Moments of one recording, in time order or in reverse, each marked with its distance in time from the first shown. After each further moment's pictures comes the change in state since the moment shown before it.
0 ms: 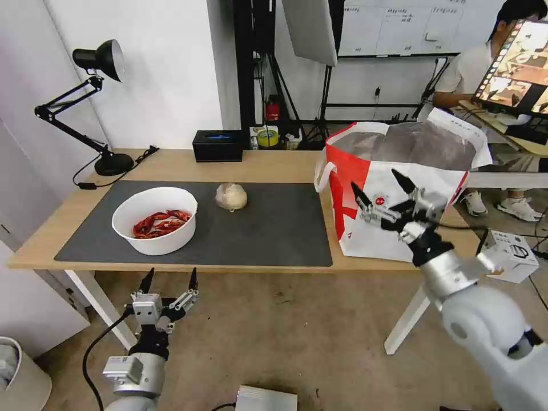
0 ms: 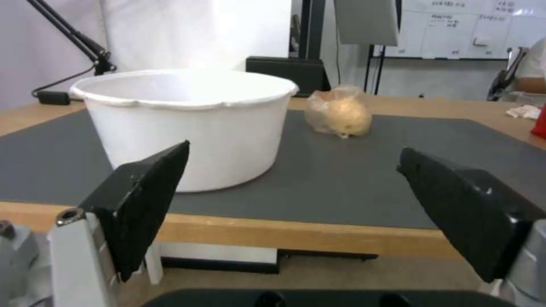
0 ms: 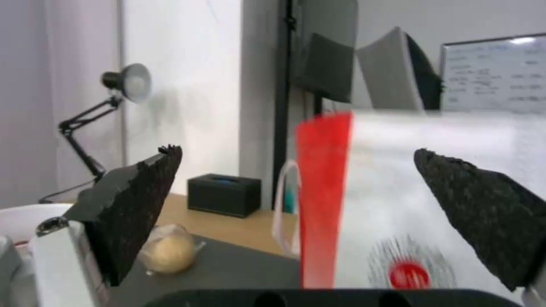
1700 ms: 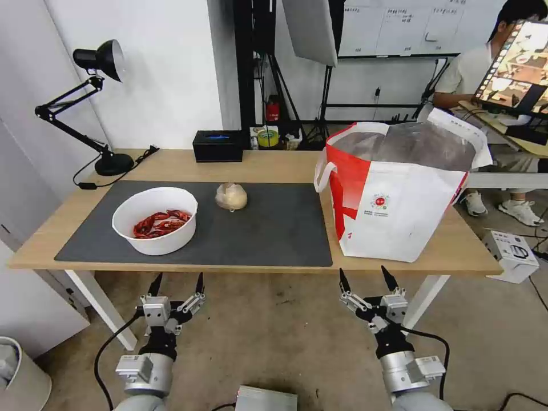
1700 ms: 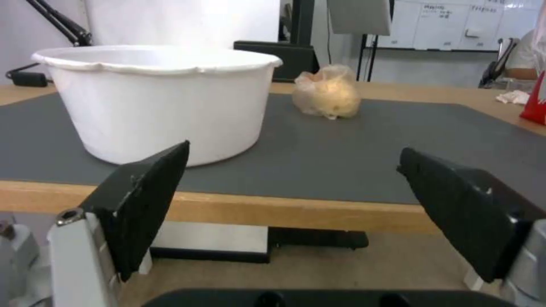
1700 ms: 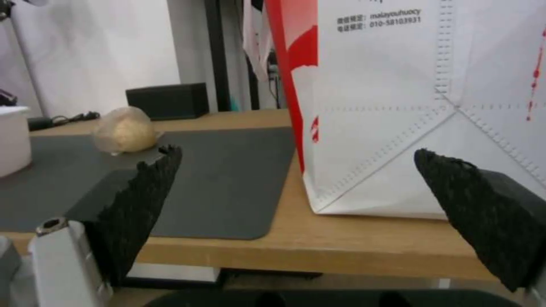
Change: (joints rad) left arm -0.020 -0.006 0.034 0.050 0.017 -0.009 0.006; right arm -0.323 0.380 -0.084 -0.042 -0.389 0.085 0.113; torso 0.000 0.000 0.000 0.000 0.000
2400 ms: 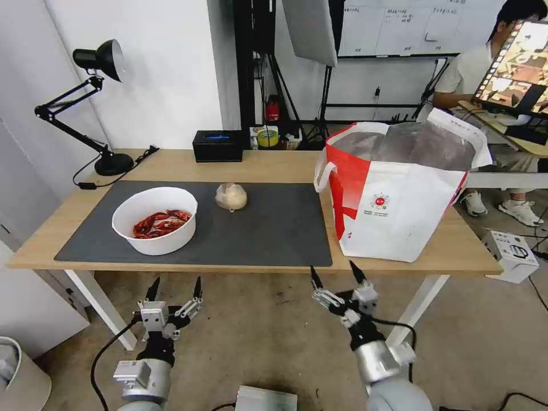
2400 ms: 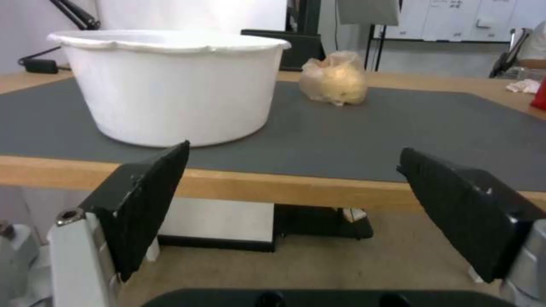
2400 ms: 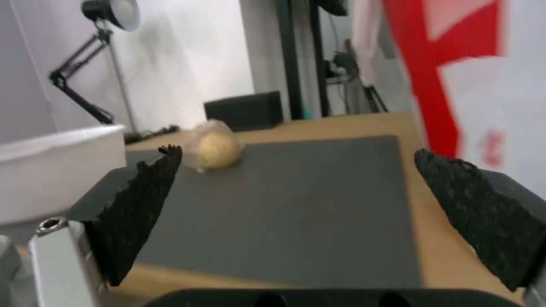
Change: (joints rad) left arm 0.034 -0.035 -0.013 -0.003 0.019 -0.002 0.007; right arm 0.253 -0.066 -0.187 -0.116 0.119 -0.038 -0.038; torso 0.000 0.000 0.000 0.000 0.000
